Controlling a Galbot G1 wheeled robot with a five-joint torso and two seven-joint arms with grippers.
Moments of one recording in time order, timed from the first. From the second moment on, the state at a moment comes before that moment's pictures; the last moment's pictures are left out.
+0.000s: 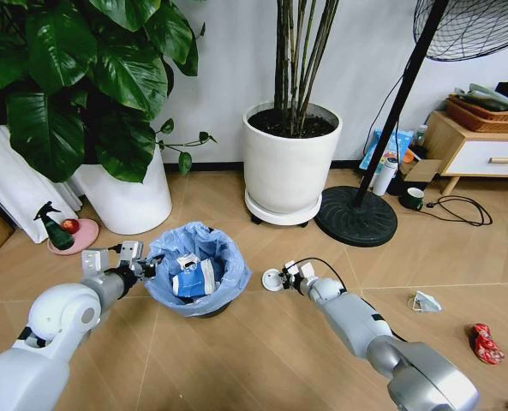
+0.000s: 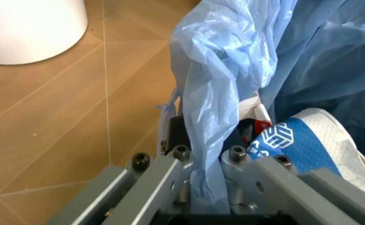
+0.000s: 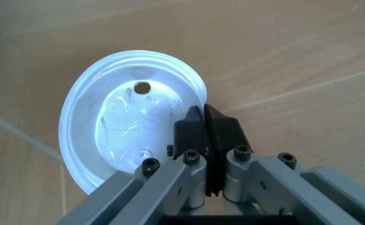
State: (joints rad) left arm 1.18 -0.91 -0.52 -1.97 -0.83 0.74 -0.07; right arm -0.51 1.38 -0.09 0.56 0.30 -0.08 -0.28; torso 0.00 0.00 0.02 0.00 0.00
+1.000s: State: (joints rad) left arm 1.18 -0.89 -0.50 -1.96 -0.83 0.74 -0.06; right arm -0.57 1.08 0.05 1.44 0.64 -0.28 -0.19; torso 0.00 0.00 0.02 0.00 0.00
